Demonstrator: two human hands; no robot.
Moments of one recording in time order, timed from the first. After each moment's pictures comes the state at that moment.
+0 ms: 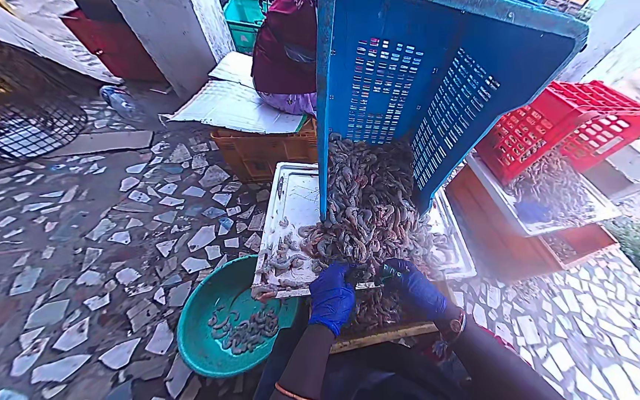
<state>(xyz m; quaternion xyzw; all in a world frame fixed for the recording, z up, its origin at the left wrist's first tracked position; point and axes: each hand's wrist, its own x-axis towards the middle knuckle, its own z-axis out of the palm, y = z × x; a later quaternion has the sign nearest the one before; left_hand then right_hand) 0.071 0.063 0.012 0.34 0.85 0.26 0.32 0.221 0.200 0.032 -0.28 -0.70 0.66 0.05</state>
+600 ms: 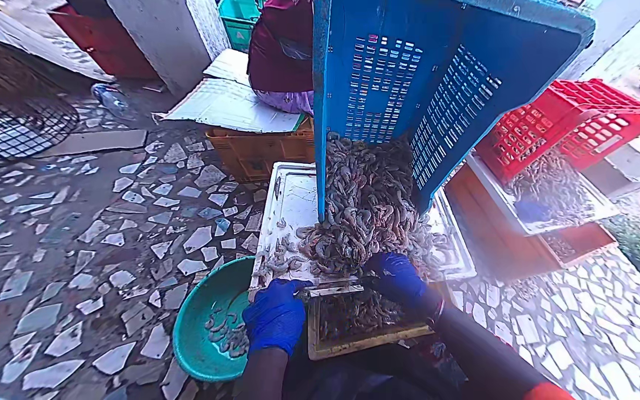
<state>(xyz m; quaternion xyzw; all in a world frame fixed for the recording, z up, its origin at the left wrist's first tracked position) 0.026 0.004 0.023 0.24 0.92 0.11 0.28 0.178 0.216 0.004 -0.25 -0.94 0.19 -0.14</state>
